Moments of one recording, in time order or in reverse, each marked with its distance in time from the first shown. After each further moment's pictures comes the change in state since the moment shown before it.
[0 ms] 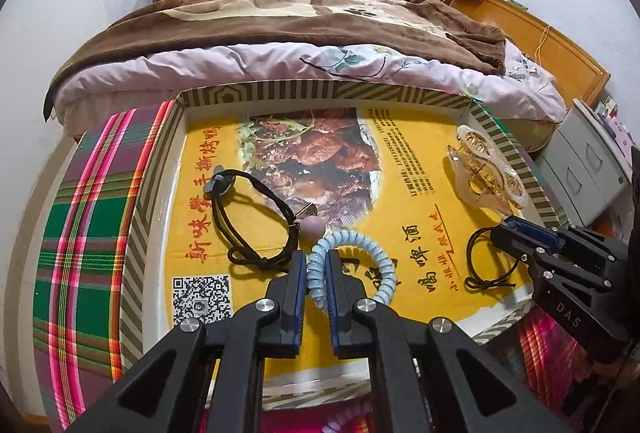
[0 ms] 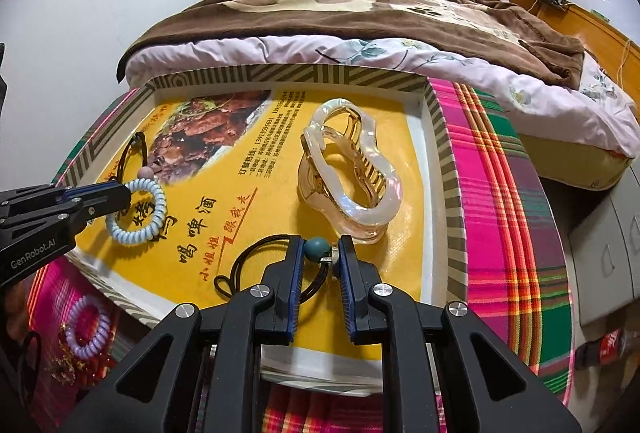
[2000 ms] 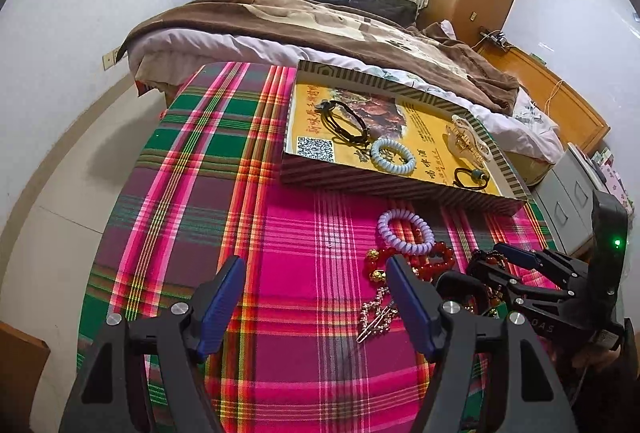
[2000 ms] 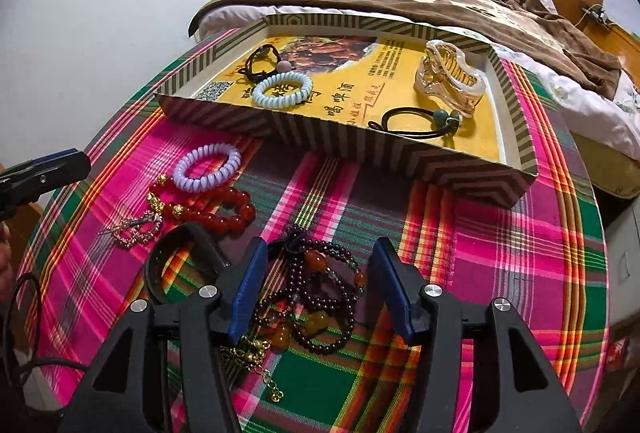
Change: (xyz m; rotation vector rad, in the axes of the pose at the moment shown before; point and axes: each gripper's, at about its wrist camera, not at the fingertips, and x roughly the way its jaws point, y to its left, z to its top) left arm -0.133 0.056 -0.134 -0.202 -0.093 0.003; right arm -0.055 0.060 -0.091 -0.139 0.048 0.137
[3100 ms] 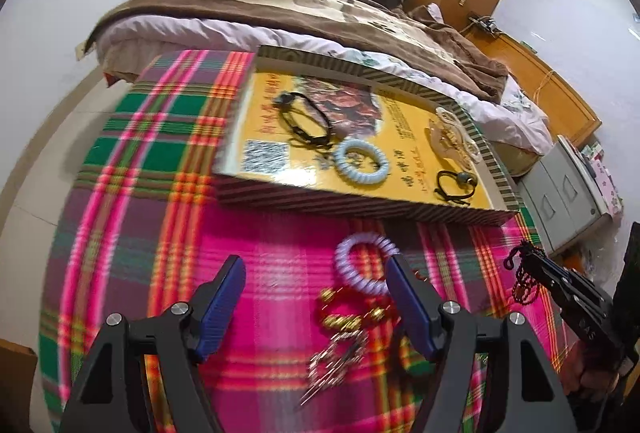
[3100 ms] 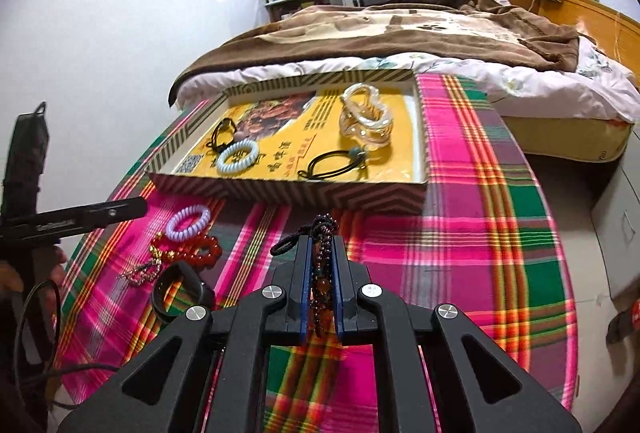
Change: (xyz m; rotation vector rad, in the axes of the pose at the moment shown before) left arm 0.048 -0.033 0.033 0.017 0.082 -0.069; right arm -0.056 -0.054 -0.008 0.185 -0.183 0.003
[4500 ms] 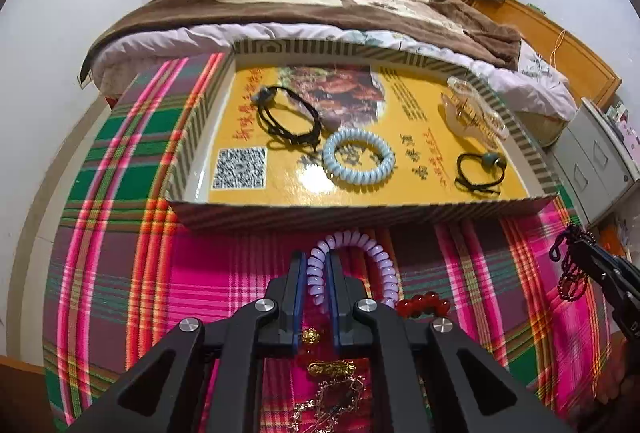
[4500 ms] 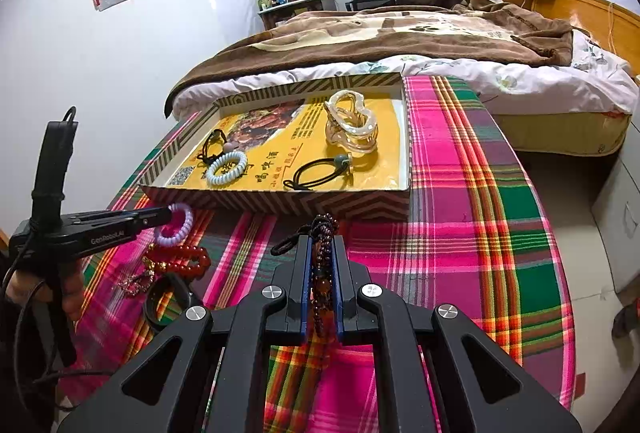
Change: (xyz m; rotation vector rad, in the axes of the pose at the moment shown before) left arm 0.032 -0.029 0.007 0.104 0.020 0.129; right arm -0.002 -0.014 0.000 0.030 -0.024 0.011
